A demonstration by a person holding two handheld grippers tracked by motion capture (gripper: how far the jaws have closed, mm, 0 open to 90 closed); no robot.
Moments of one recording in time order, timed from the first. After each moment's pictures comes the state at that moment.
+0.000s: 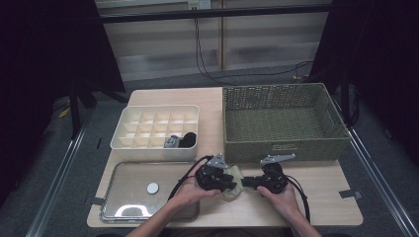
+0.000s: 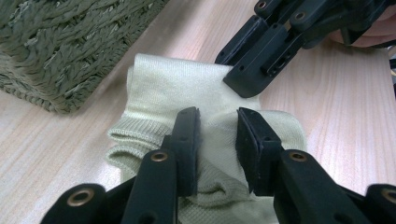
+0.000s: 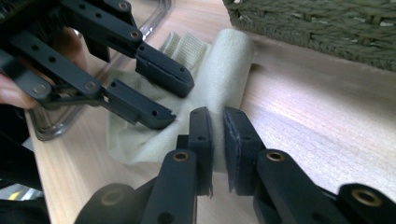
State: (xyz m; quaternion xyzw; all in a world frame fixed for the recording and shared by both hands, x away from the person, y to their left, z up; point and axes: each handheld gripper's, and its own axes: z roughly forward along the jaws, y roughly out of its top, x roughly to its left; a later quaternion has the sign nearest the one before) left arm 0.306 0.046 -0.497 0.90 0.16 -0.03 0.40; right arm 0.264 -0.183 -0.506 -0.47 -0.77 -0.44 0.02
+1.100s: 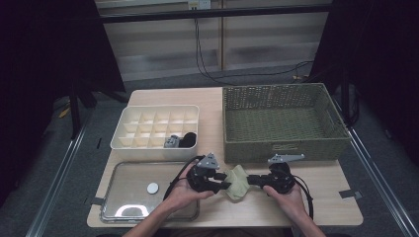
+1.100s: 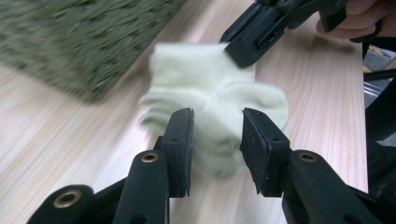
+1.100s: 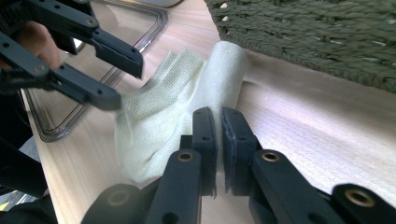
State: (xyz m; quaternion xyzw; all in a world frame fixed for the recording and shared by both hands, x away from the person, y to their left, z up) left arm 0.296 0.075 -0.474 0.89 0.18 -0.01 0.41; right arm 0.257 -0.198 -0.495 -0.47 -0.76 -0.45 0.00
